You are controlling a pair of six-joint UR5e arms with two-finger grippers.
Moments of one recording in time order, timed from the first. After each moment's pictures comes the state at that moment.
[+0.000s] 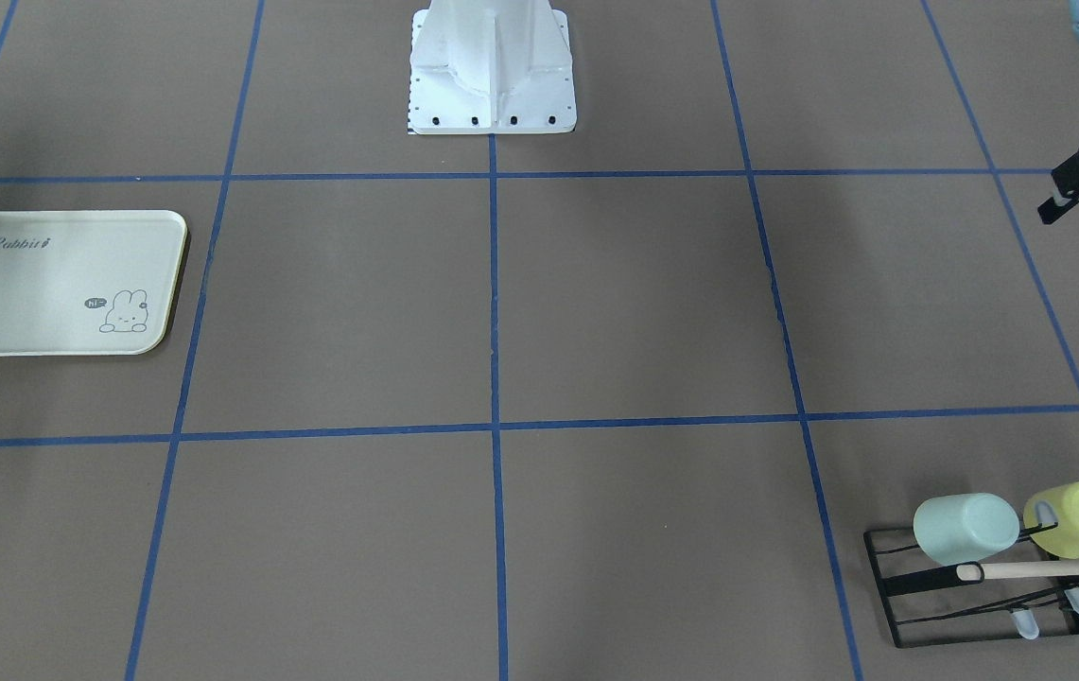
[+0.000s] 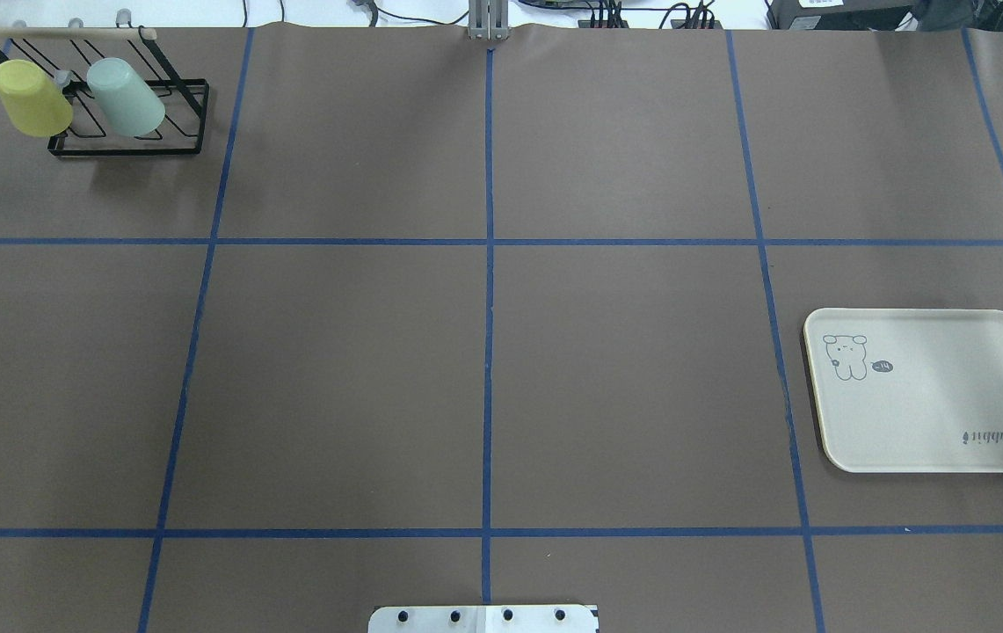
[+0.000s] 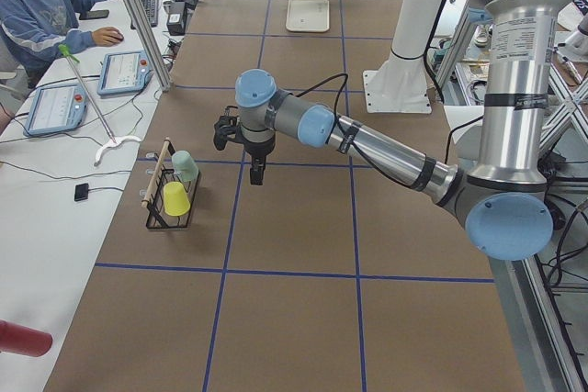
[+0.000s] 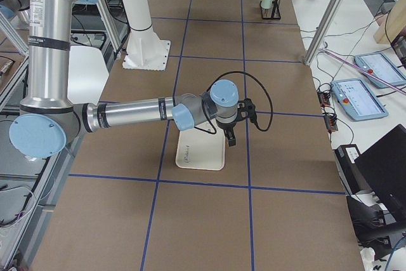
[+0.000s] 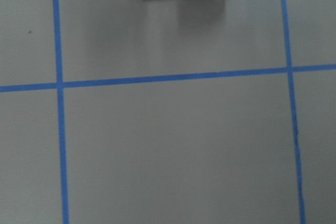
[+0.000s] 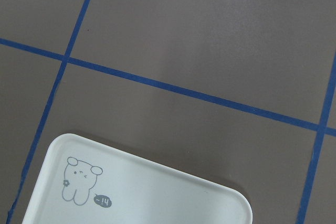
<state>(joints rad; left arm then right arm) -1.31 -1.62 -1.98 -1.51 -2.37 -0.41 1.38 -1.68 1.81 -1.28 2.46 0.16</state>
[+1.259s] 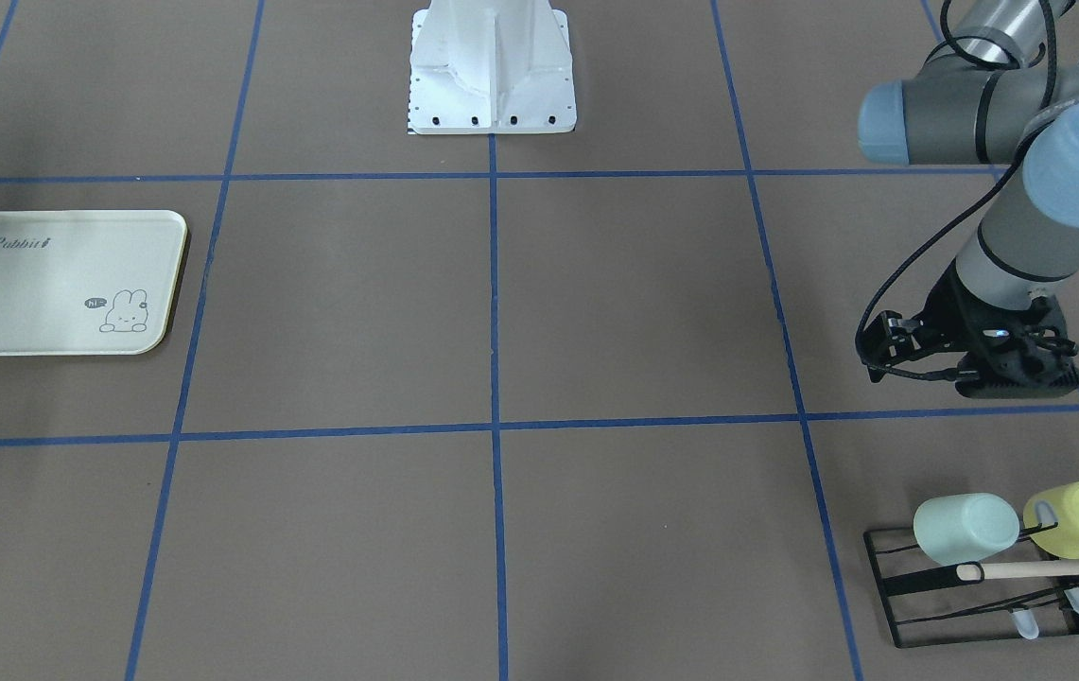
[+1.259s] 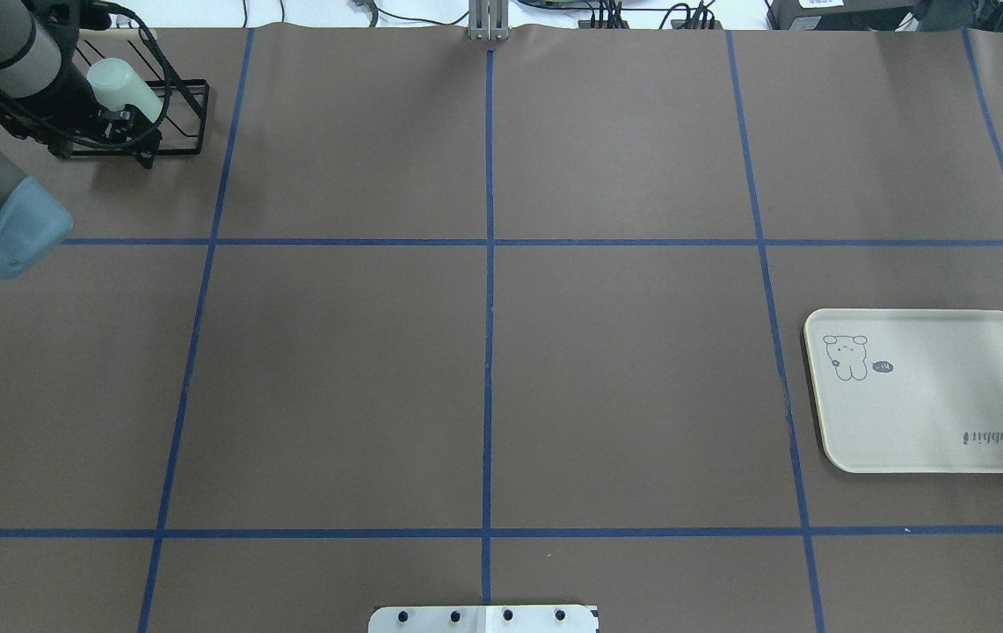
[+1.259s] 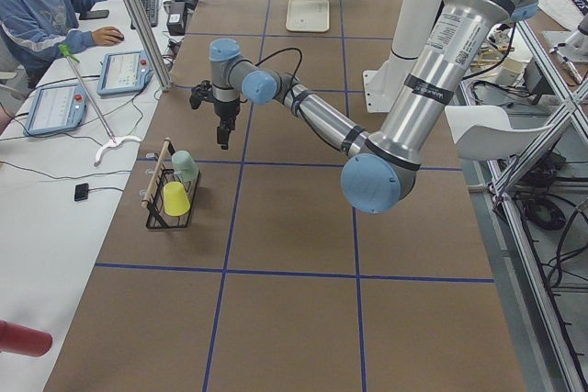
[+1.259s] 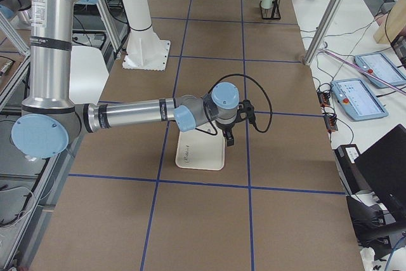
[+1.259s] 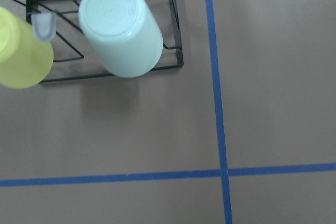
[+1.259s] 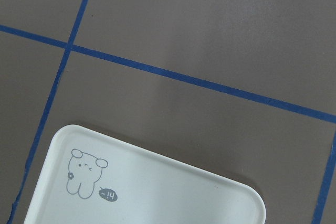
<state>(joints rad) -1.05 -2.03 -1.65 -1.53 -2.07 -0.61 1.36 -1.68 1.80 -1.28 2.48 0.17</state>
